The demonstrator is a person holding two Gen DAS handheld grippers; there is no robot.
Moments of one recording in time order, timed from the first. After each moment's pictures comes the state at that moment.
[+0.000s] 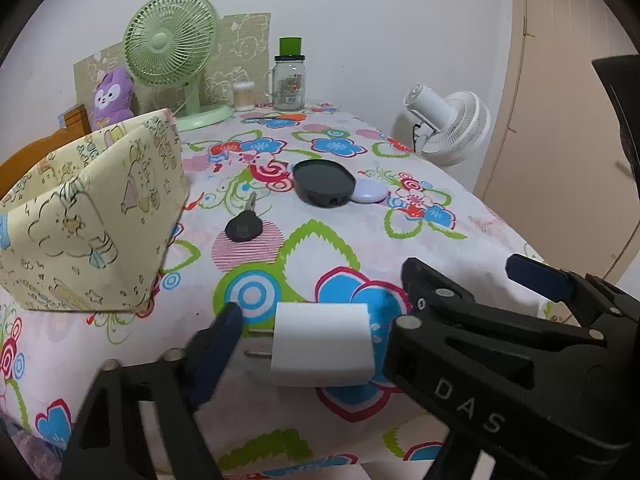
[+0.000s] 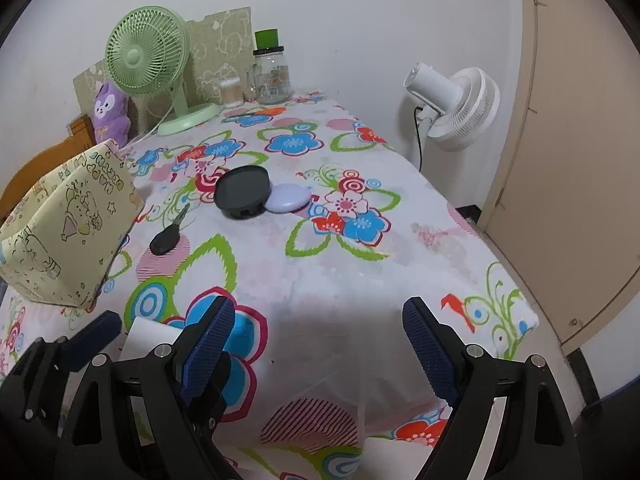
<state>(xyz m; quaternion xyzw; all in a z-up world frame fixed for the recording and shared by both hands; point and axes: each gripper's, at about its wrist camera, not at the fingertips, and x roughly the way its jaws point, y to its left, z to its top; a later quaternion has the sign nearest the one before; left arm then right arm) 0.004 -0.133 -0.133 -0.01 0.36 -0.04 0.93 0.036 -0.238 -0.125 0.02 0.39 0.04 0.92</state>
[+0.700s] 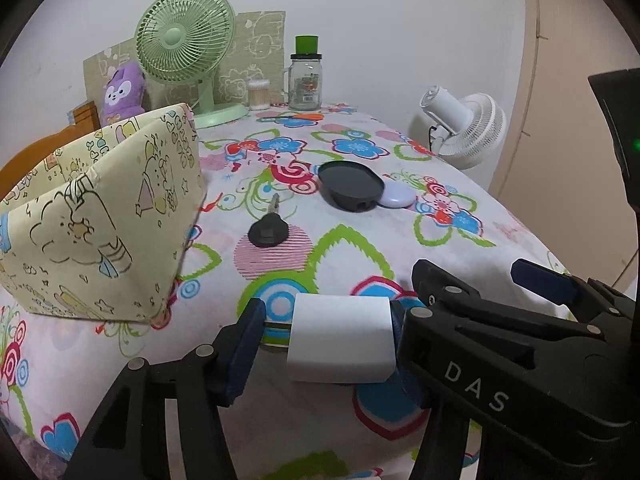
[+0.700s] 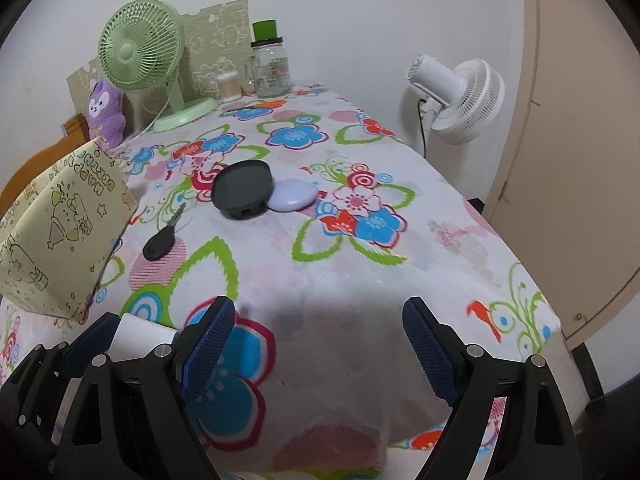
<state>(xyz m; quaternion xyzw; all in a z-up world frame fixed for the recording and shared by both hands) 0.018 -0.119 -0.136 -0.01 0.36 -0.02 0.93 0.055 -0.227 -0.133 0.02 0.40 0.04 0.92</state>
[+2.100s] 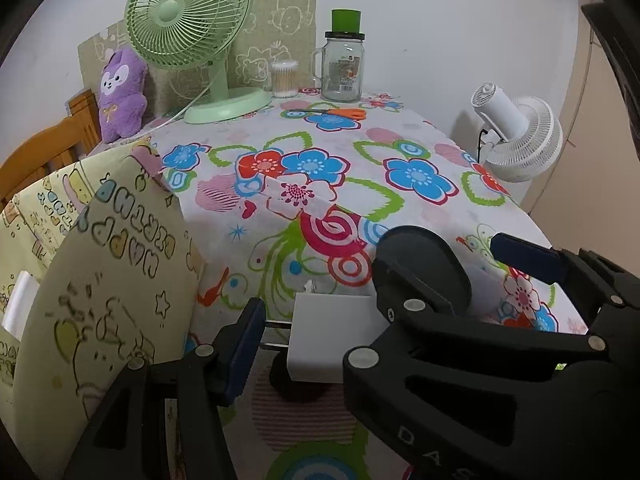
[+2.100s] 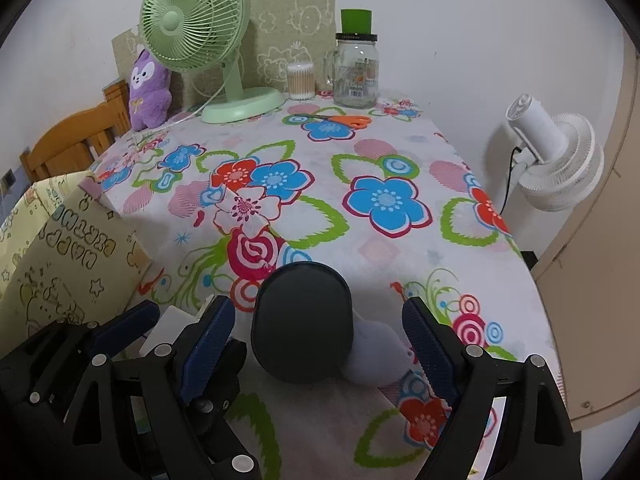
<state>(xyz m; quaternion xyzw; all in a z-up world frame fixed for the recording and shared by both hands) 0.135 -0.095 -0.129 -0.03 0.41 0.03 0.91 0.180 -0.175 -0.120 -0.04 0.41 0.16 0.90</state>
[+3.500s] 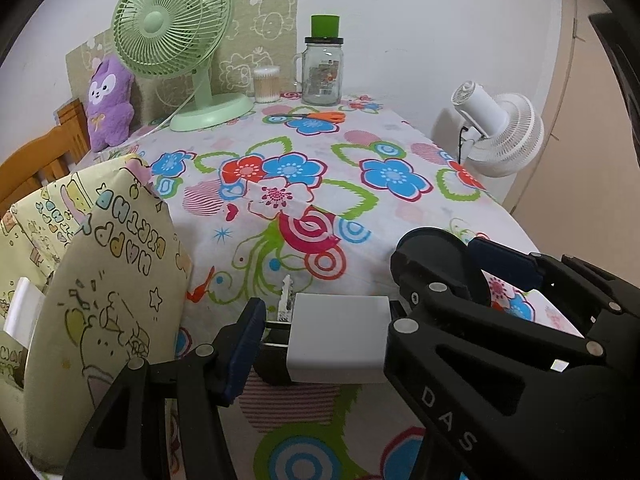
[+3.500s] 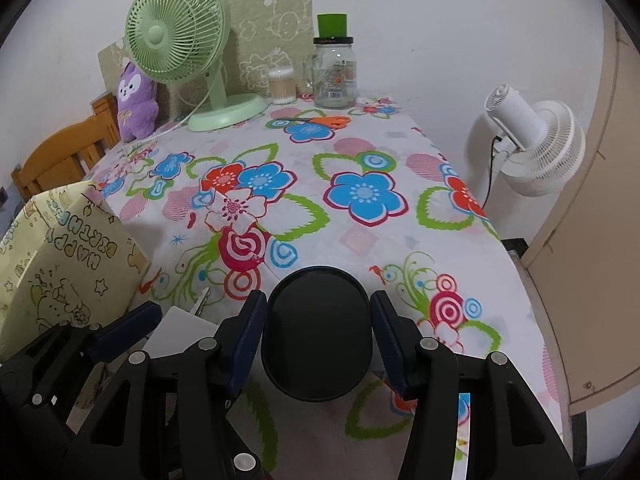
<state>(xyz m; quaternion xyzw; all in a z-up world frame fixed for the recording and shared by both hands) 0.120 -0.106 -0.118 -0.02 0.41 0.00 0.91 0.161 -0.190 -0.112 -0.02 0.41 0.13 0.90</state>
